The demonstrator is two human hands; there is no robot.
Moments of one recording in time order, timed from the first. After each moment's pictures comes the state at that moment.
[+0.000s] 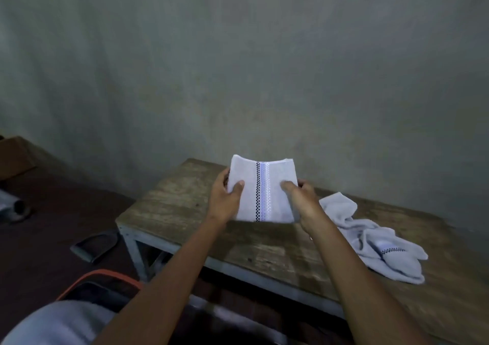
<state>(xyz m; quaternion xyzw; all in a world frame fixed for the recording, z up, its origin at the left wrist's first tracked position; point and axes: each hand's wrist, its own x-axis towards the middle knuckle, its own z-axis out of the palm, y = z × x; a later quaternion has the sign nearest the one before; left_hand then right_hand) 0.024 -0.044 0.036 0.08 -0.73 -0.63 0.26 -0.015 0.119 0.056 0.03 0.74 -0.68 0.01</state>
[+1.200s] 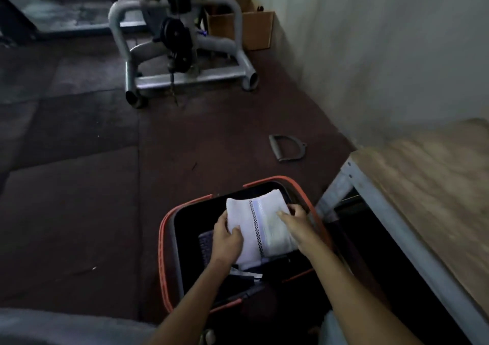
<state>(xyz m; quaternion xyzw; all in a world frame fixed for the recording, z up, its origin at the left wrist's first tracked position) 0.298 -0.322 -0.239 0.58 -0.51 -0.56 0.31 0.130 -0.291 -0.217 -0.22 0.78 -0.41 0.41</state>
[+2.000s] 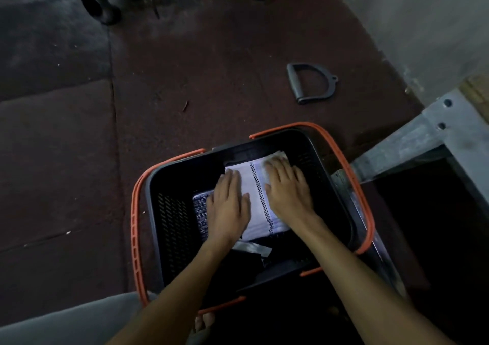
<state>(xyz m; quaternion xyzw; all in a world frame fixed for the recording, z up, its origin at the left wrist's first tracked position) 0.289 -0.358 -0.381 0.56 -0.78 -0.23 0.14 0.133 -0.344 -0.374 -0.66 0.75 -0.05 0.02</state>
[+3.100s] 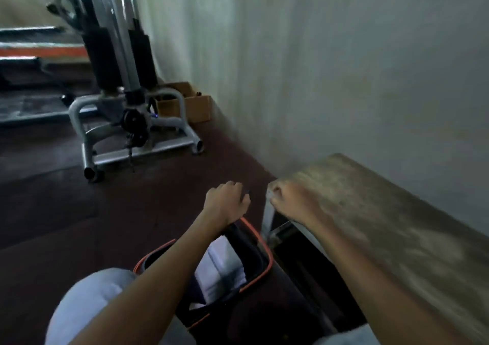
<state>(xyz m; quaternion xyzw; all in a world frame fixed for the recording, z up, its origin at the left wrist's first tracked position) 0.246 -0.296 0.000 0.35 -0.93 -0.08 0.13 0.102 -0.185 0.016 -0.50 0.85 -0.15 0.02</state>
